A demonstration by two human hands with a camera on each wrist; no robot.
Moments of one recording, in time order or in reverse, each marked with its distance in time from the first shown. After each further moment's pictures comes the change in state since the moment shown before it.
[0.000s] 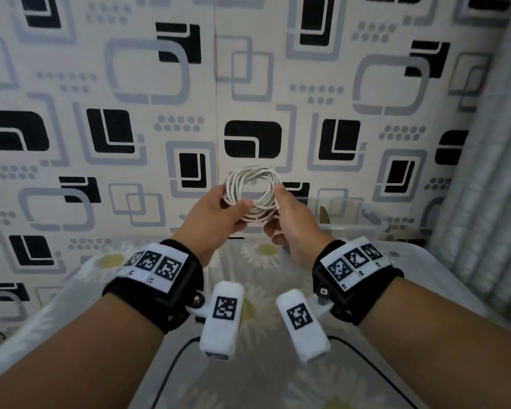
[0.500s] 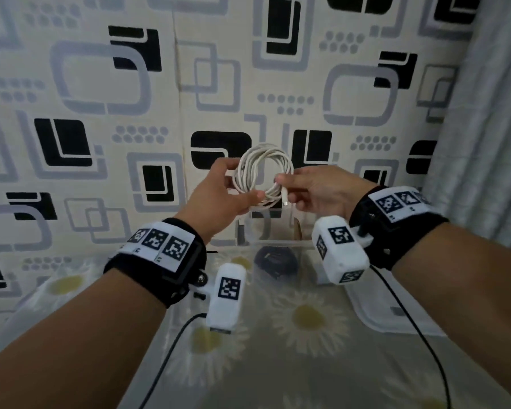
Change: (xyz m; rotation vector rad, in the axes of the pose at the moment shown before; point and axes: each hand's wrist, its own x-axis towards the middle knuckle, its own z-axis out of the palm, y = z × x) left_hand 0.054 0.040 0.054 0.160 -0.045 0.115; right_hand 0.049 -0.083 -0.105 -0.070 -0.202 0.151
